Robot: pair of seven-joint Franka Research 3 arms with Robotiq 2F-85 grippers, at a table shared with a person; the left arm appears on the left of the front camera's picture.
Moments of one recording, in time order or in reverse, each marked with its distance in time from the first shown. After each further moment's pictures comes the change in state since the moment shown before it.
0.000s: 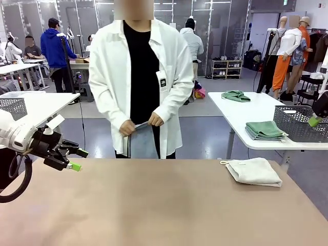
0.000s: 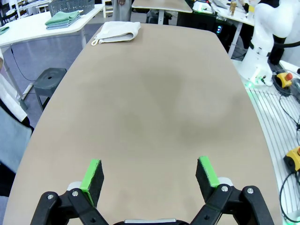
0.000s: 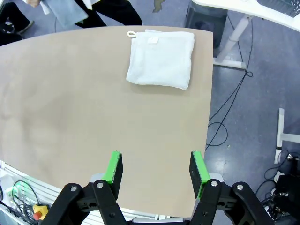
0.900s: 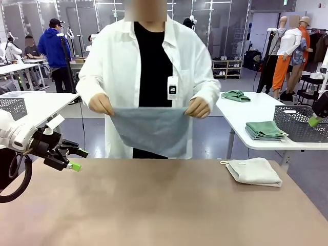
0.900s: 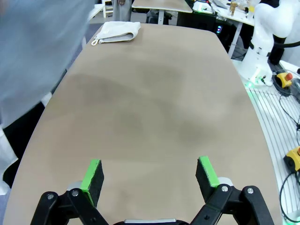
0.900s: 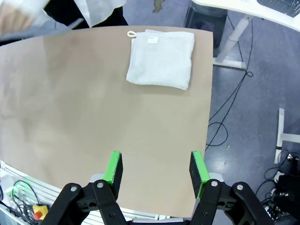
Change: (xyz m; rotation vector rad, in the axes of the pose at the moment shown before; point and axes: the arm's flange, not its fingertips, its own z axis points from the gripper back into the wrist) left arm 0.000 0.000 0.000 0.000 0.000 0.000; right arm 0.000 0.000 0.000 0.000 0.000 0.000
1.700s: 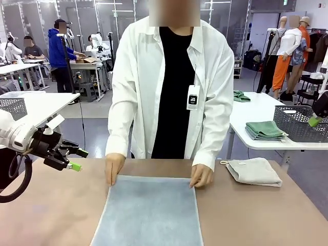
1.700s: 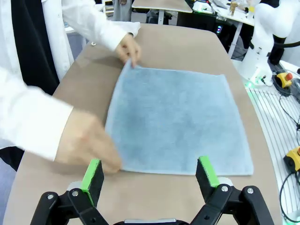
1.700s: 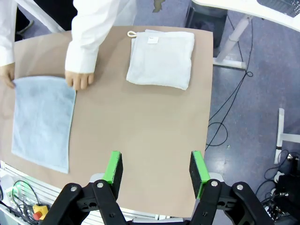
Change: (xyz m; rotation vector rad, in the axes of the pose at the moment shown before) left arm 0.000 0.000 0.000 0.000 0.000 0.000; right arm 0.000 0.000 0.000 0.000 0.000 0.000
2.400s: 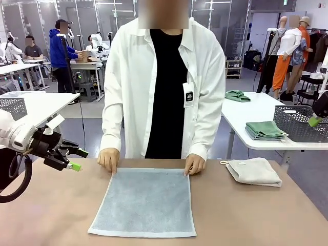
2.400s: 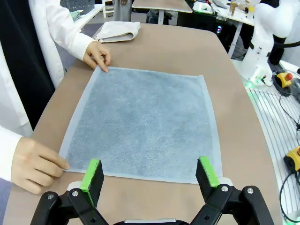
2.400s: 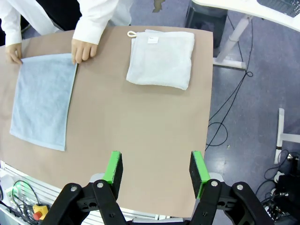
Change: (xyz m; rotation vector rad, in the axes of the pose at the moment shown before) left arm 0.000 0.000 0.000 0.000 0.000 0.000; right arm 0.000 0.000 0.000 0.000 0.000 0.000
